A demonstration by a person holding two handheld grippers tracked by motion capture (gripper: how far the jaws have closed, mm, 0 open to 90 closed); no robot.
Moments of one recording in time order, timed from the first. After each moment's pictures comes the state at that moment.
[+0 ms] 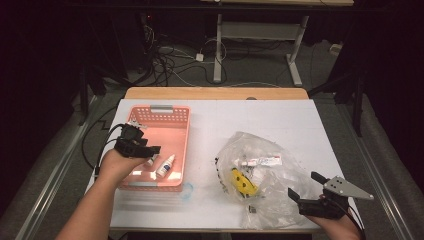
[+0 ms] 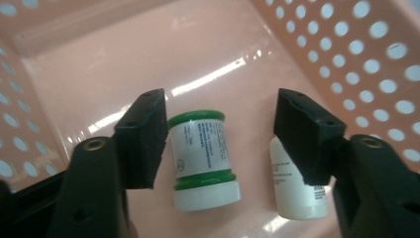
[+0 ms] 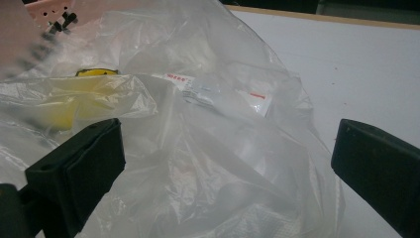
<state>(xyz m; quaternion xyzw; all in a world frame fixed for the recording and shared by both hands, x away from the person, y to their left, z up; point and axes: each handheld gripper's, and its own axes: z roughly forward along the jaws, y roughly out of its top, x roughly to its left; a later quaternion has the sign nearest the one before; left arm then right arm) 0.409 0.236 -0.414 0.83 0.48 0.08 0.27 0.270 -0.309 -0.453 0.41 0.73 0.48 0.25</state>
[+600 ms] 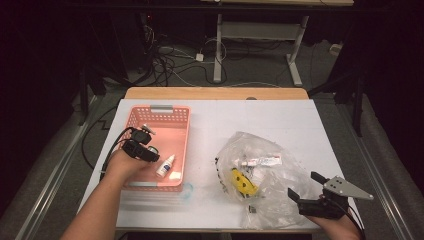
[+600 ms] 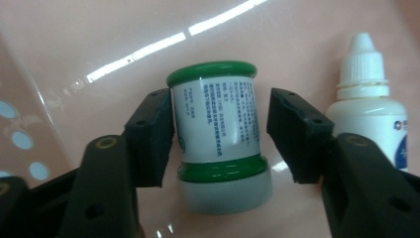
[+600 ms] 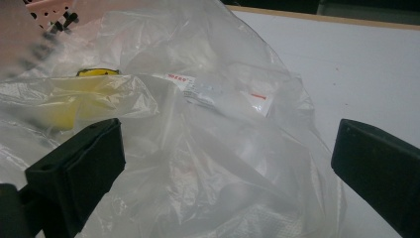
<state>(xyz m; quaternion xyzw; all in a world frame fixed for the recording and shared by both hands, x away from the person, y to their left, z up) 0.426 0.222 -0.442 0.85 0.50 0.07 0.14 0.270 -0.309 -0.453 0.41 0.73 0.48 0.25</state>
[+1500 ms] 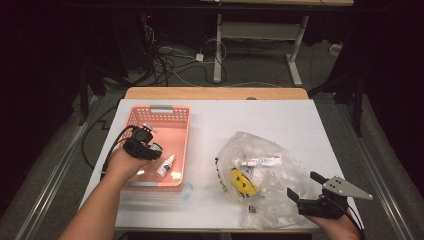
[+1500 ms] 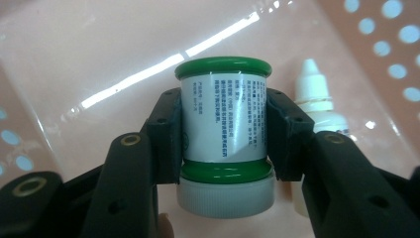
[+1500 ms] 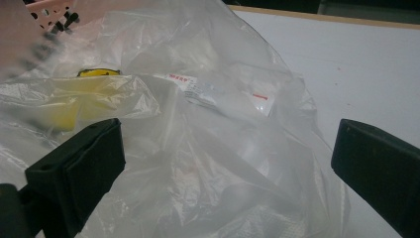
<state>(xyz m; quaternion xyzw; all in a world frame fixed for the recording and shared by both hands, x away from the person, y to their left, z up) 0.417 0.216 -0.424 0.85 0.48 0.08 0.19 0.270 -0.308 -0.453 0.41 0.73 0.48 0.25</state>
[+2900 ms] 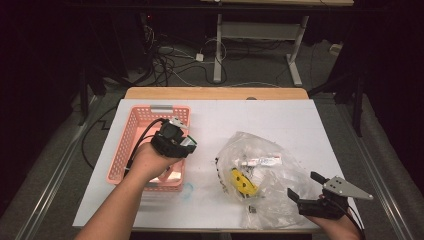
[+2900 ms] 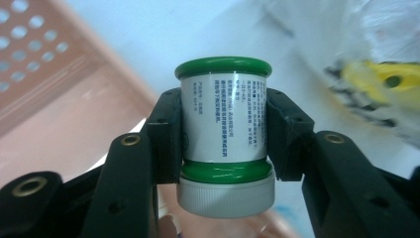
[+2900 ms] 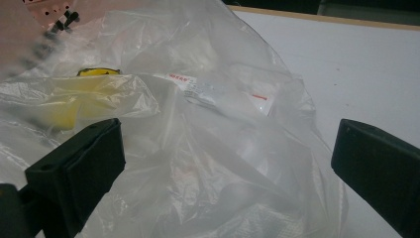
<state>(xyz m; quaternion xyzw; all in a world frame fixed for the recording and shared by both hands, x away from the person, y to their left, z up) 0.391 0.124 -0.367 0.88 0.35 0.09 0.30 0.270 -0.308 -0.453 0.41 0.73 0.48 0.25</state>
